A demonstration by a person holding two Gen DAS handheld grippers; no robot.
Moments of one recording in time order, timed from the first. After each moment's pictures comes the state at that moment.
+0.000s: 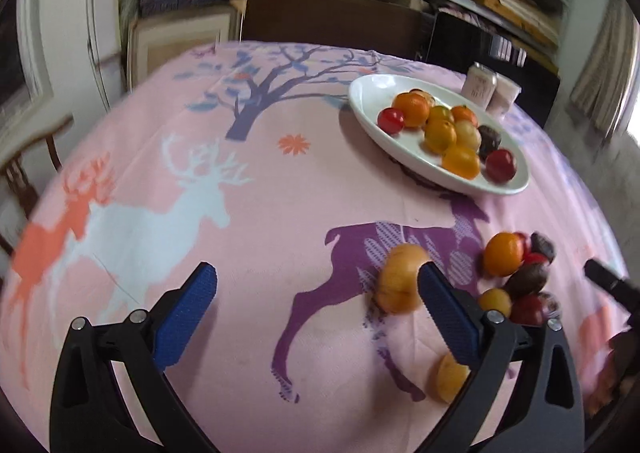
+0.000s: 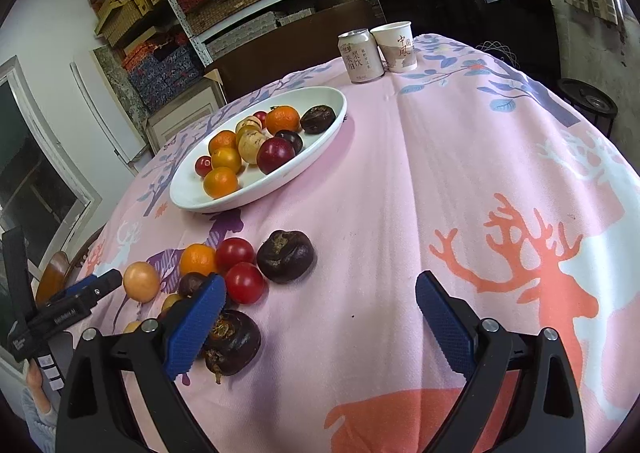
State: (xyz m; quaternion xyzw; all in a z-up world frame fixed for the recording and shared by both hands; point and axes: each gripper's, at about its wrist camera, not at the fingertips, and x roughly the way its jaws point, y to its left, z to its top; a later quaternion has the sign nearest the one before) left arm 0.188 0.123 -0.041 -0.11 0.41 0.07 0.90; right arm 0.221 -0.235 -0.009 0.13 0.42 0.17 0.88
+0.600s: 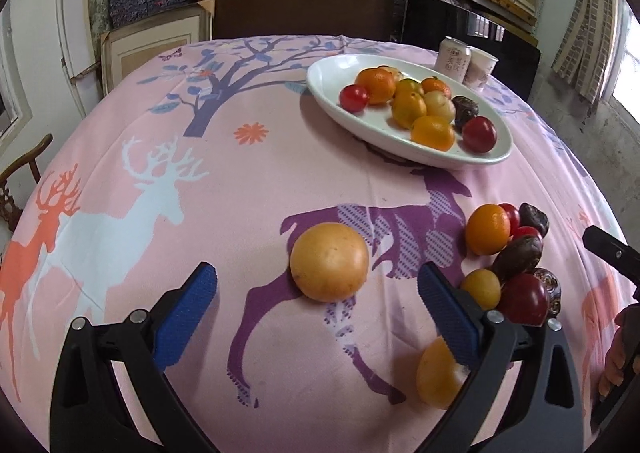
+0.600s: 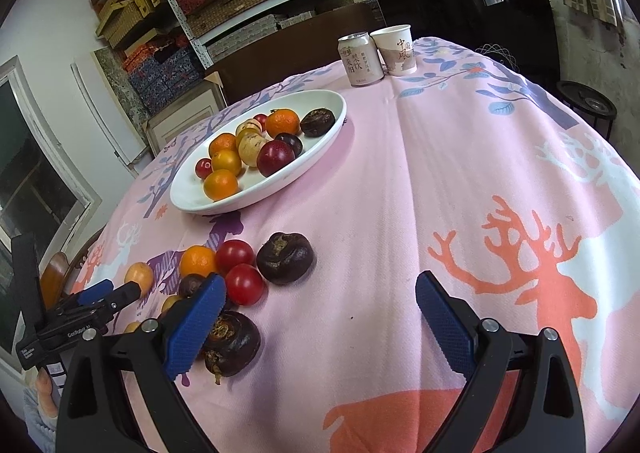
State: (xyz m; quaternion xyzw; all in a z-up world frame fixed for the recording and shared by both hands) left arm 0.196 0.088 -0.053 -0.04 0.42 0.04 0.91; right arm 0.221 -0.235 -0.010 0.13 0.41 0.17 0.89
